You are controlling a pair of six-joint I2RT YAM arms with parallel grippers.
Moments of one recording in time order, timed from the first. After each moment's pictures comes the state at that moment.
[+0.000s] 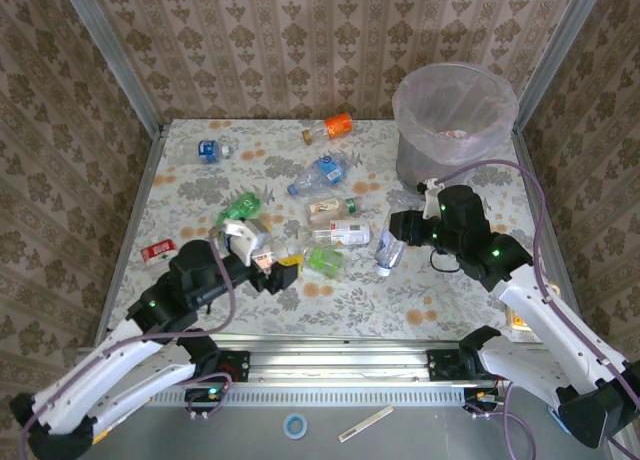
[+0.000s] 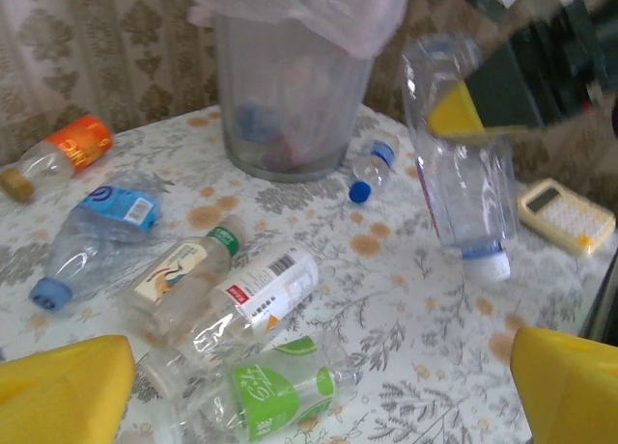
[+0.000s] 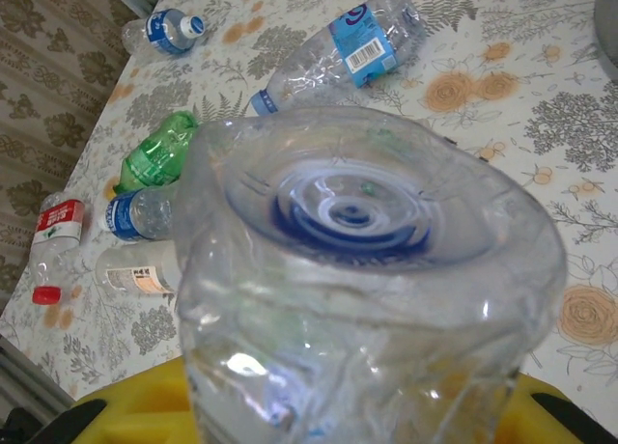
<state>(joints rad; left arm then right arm) -0.90 0.57 0.65 -0.32 0.07 -0.09 0.44 0.92 0.89 -0.57 -0.15 0.48</state>
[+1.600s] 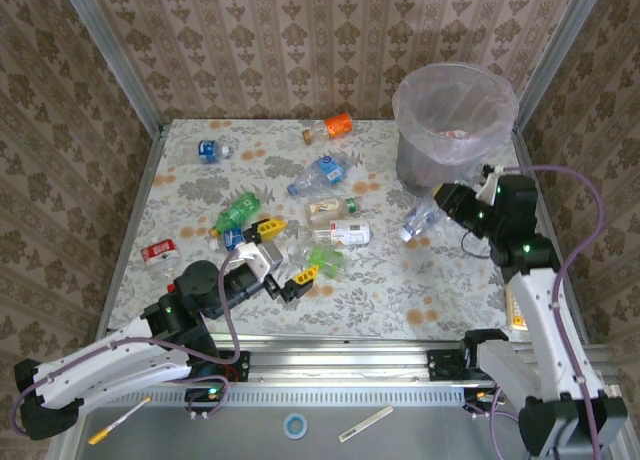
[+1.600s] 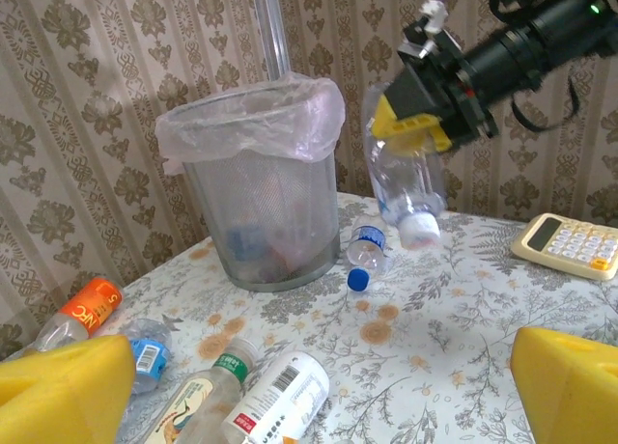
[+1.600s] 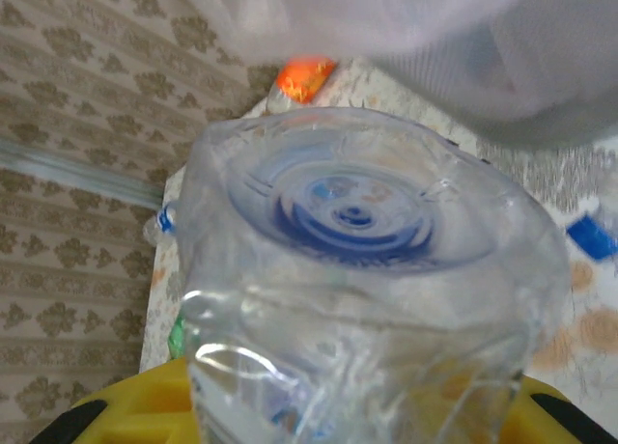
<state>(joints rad) -1.12 0.53 0.52 0.02 -0.10 0.15 -0.03 0.92 0.92 -0.49 -0.38 0.71</state>
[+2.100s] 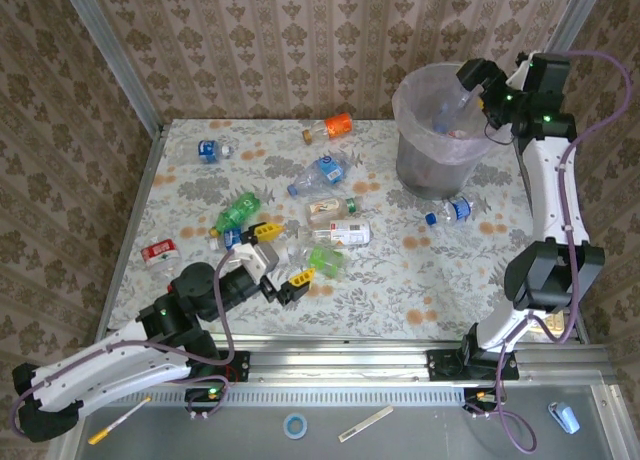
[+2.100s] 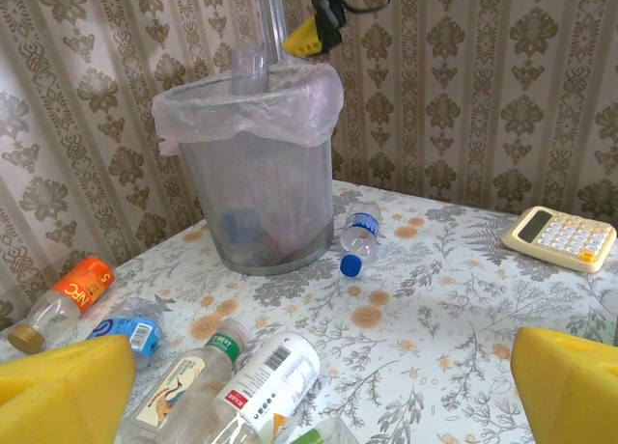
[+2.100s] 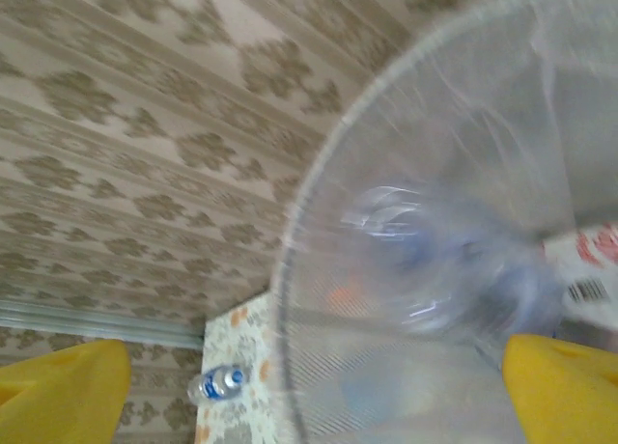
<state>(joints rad) -1.12 0.48 0.52 -0.05 -0.10 0.10 -0.21 1.67 1.79 -0.56 -0.48 0.72</state>
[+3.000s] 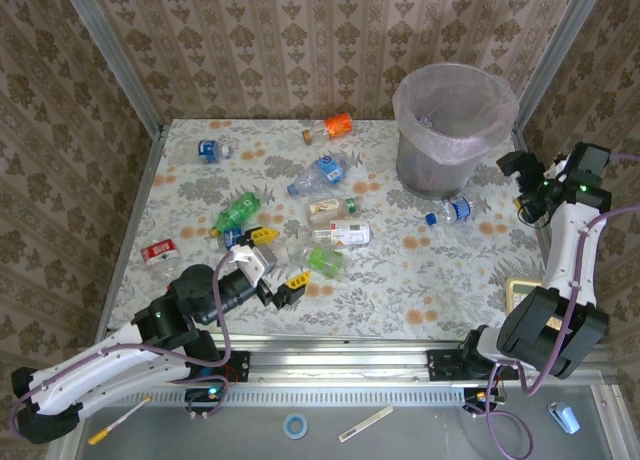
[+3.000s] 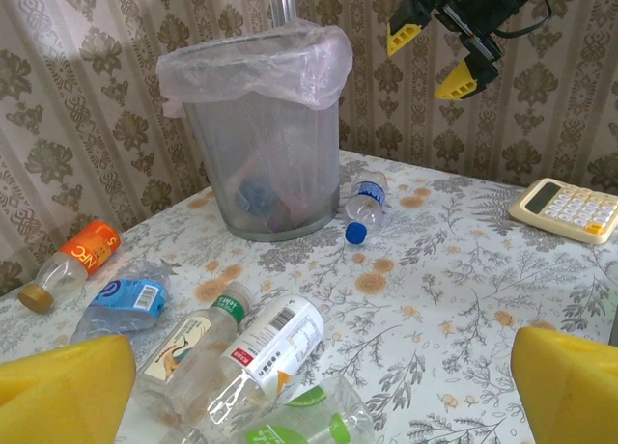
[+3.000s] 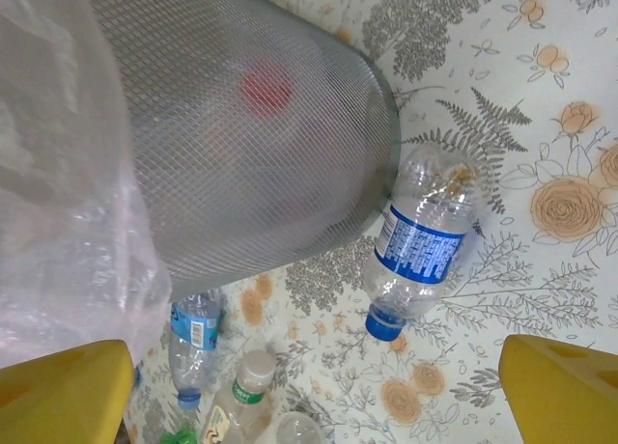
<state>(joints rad) -1.12 0.45 0.53 -0.16 -0.13 0.09 -0.54 1.32 1.21 -0.77 -0.52 0.64</state>
